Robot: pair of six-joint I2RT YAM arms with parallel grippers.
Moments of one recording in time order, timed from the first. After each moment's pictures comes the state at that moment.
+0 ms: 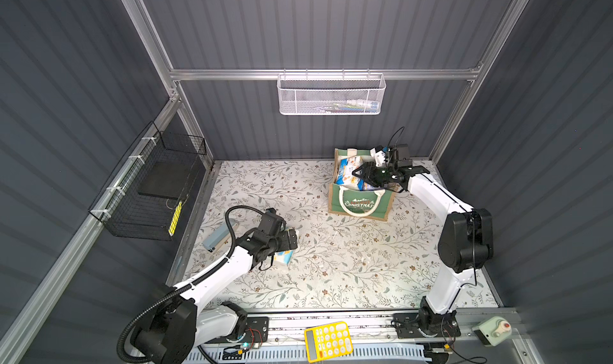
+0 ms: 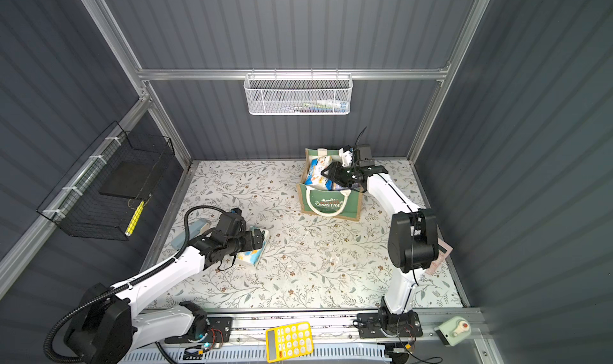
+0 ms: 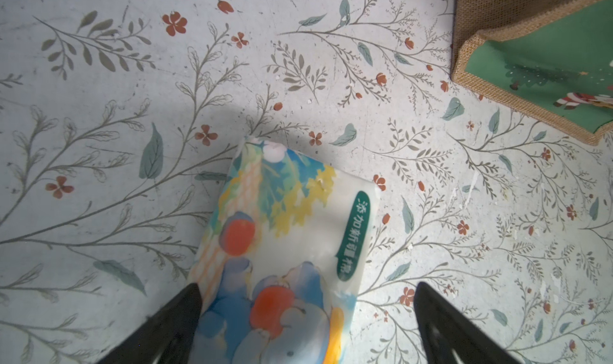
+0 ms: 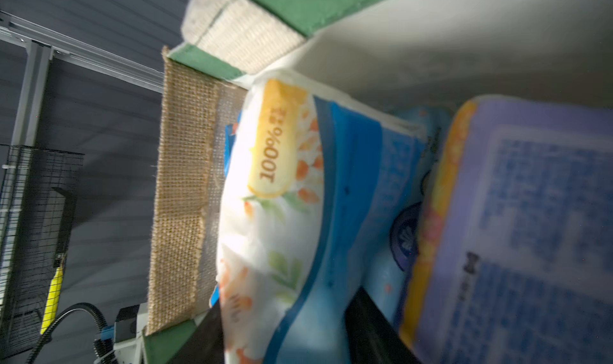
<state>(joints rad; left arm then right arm) -0.53 1.19 0.66 -0.38 -0.03 -0.56 0.19 1.86 1.54 -0.42 -0.58 0.53</state>
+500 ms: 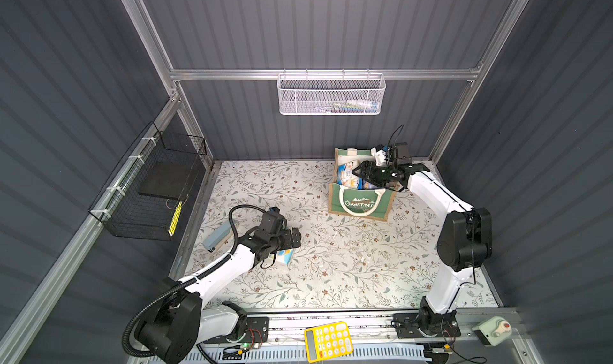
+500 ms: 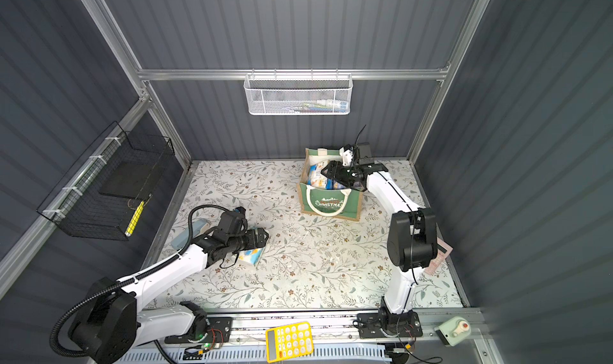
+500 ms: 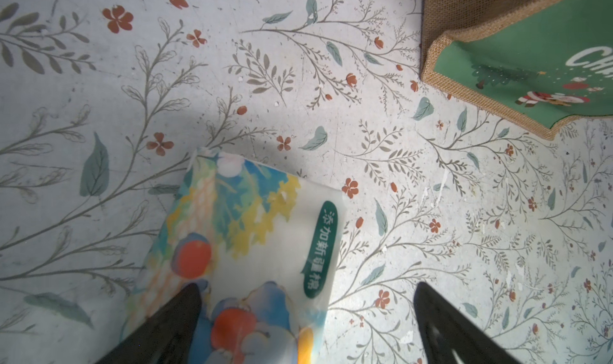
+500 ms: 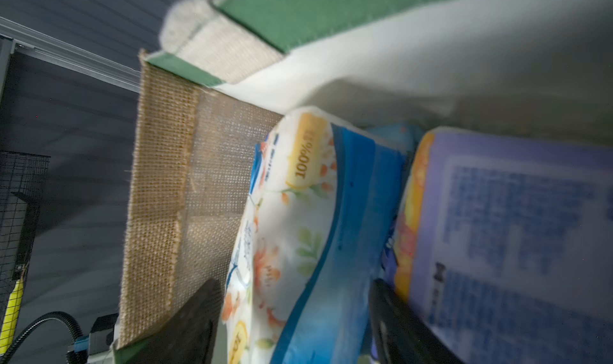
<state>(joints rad) -0.53 1.24 0.66 -0.30 0.05 -0.56 0.19 1.83 1.57 -0.46 -0.51 0.47</state>
